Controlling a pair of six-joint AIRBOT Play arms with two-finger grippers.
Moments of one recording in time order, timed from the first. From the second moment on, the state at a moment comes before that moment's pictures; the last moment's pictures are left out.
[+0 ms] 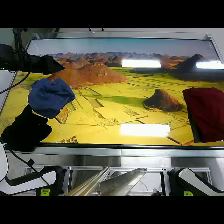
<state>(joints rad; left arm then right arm) 0.11 -1.34 1.66 -2.28 1.42 1.85 -0.88 -1.18 1.17 -1.45 1.50 1.88</state>
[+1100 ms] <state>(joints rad) -0.10 -0.67 0.58 -2.27 1.28 1.72 -0.05 -0.71 0.53 -0.93 1.17 1.50</state>
